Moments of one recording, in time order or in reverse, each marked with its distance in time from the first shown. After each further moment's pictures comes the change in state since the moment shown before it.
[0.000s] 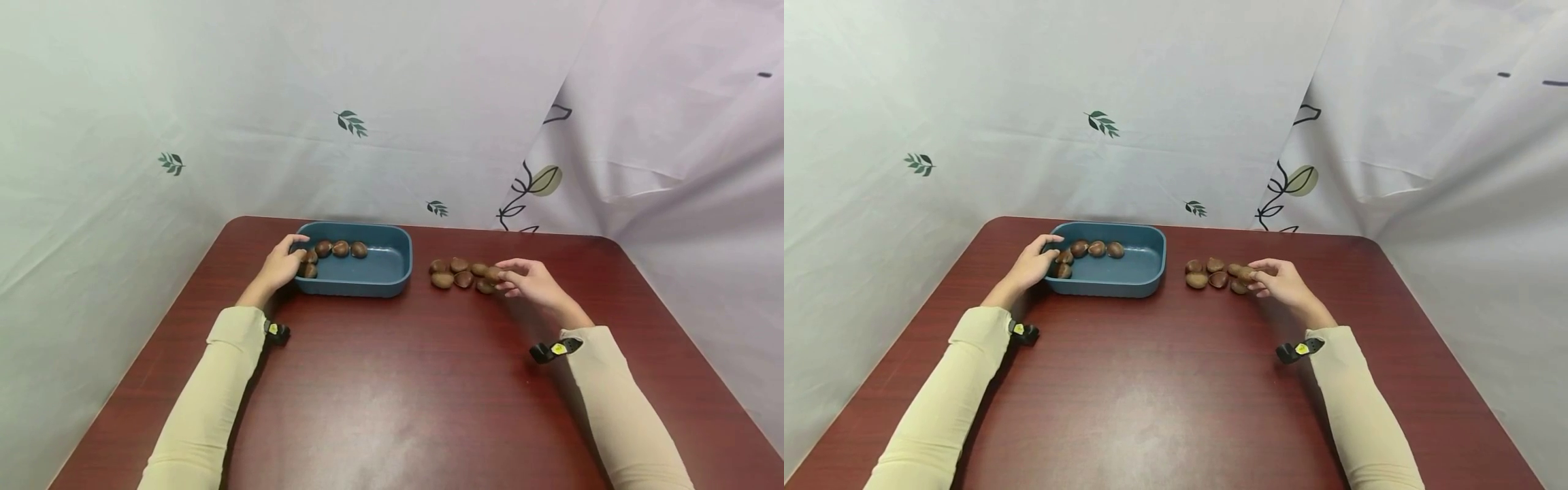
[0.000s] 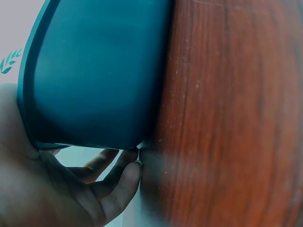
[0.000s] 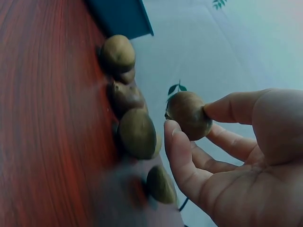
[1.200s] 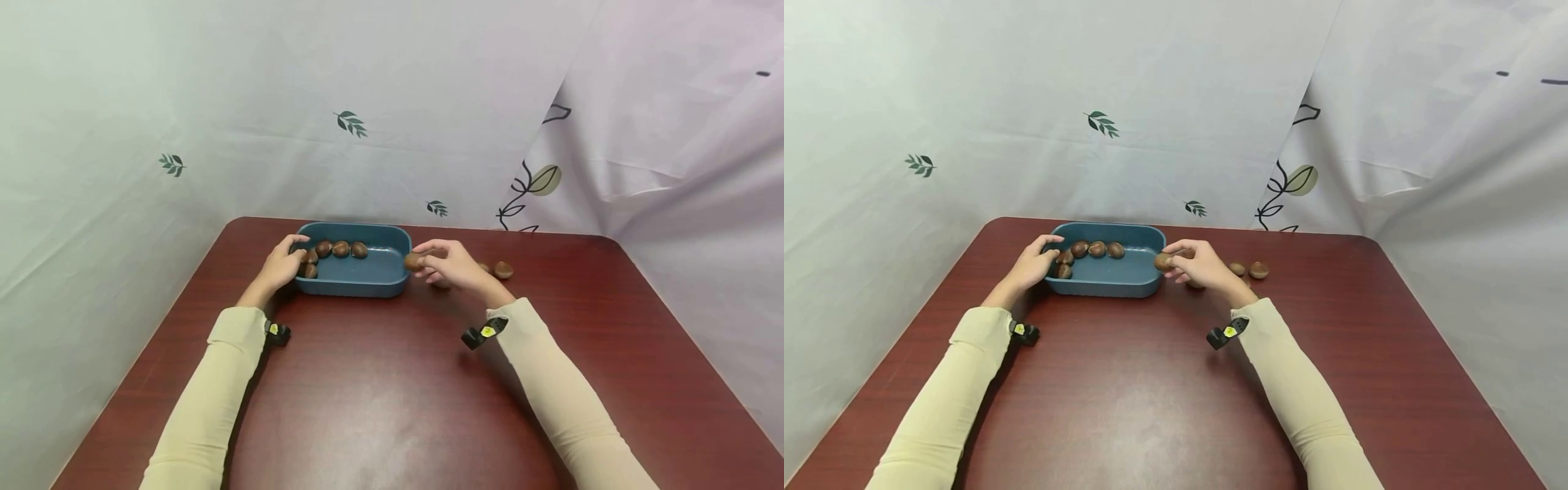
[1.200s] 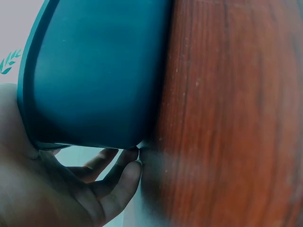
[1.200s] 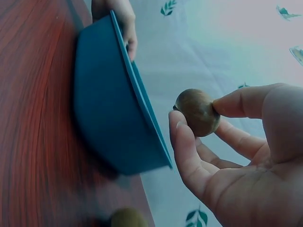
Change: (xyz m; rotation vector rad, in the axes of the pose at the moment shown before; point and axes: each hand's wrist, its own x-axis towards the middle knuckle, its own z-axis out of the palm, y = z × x) left_hand 0.000 0.000 -0.001 -0.003 -0.005 -0.001; right_hand 0.039 -0.082 0.114 0.061 -0.179 -0.130
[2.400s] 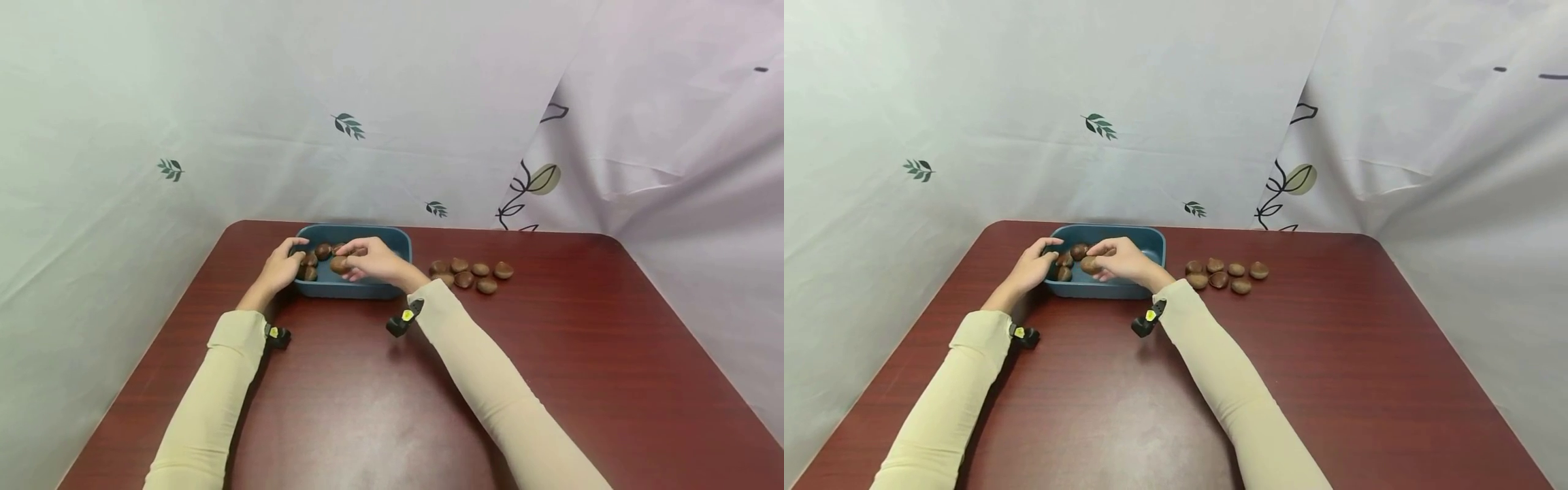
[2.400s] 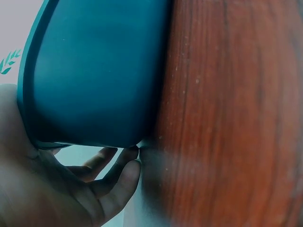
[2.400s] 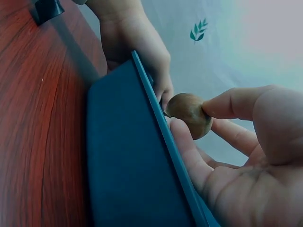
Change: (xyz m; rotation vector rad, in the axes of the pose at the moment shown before) left_hand 0.001 0.000 0.001 0.007 0.003 -0.007; right_hand 0.075 -0.021 0.101 0.122 -0.206 0.046
